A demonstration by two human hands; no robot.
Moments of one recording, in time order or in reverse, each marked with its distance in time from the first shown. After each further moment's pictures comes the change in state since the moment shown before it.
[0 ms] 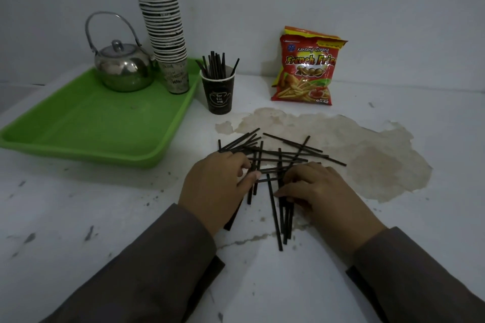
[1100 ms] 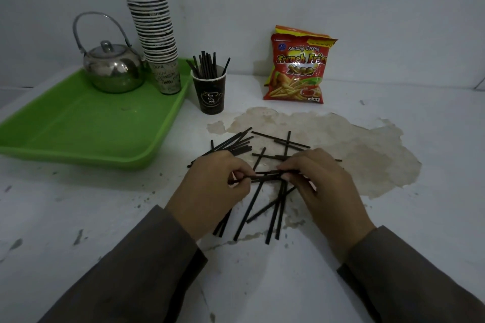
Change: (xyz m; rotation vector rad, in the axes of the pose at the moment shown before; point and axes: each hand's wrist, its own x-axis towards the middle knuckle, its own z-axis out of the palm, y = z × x) left_hand -0.002 0.019 -0.024 -0.213 -0.122 -0.004; right_hand 0.000 -0.007 -0.006 0.284 0.406 0.133
